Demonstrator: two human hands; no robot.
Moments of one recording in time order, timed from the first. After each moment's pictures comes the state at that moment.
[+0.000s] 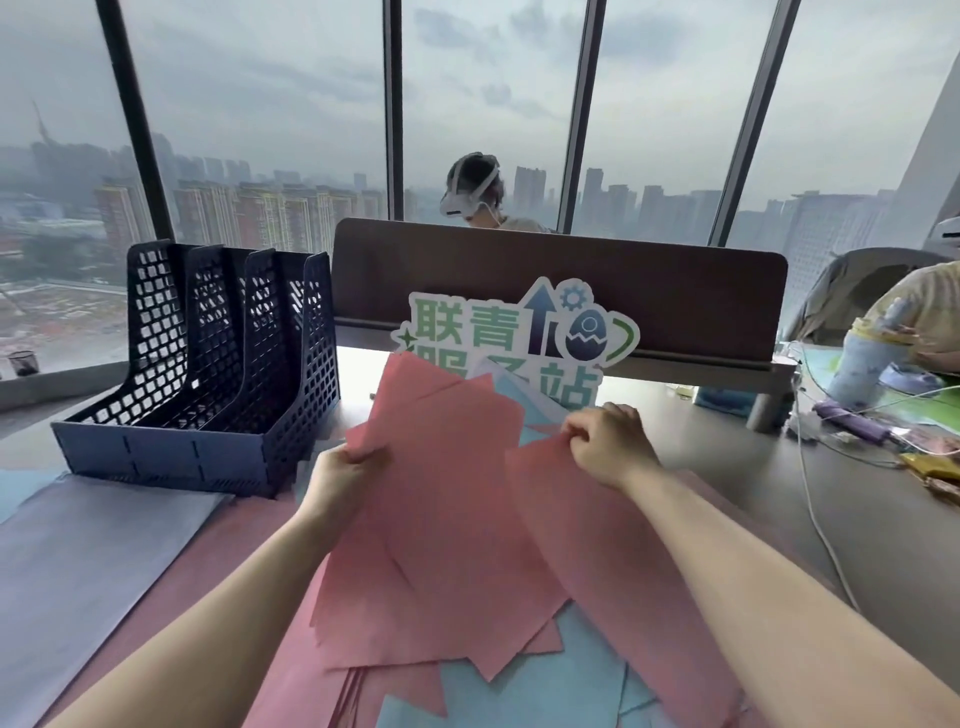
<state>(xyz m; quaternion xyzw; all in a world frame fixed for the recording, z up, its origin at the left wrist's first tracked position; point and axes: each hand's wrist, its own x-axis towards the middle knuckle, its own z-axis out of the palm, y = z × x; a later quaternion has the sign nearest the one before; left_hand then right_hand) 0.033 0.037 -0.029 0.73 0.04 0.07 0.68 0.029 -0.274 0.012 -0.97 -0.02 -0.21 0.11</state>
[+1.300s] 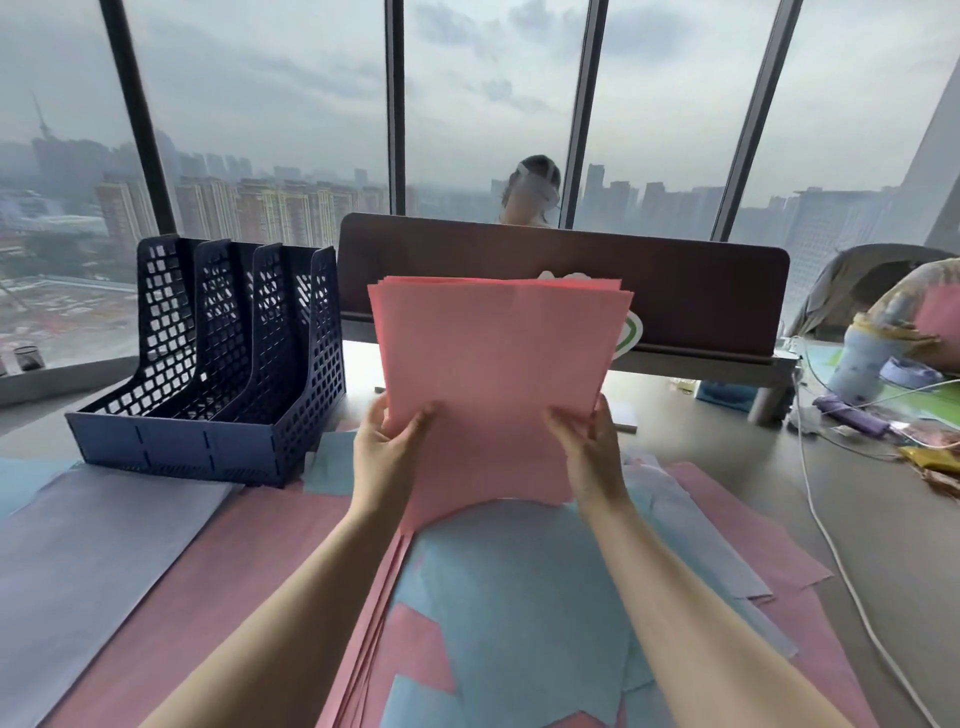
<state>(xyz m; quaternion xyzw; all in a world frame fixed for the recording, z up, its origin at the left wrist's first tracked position) 0.000 -0.007 -0.001 0.62 -0.05 0.15 0.77 -0.012 -0.209 0.002 -0.67 0.02 -0.24 0.70</state>
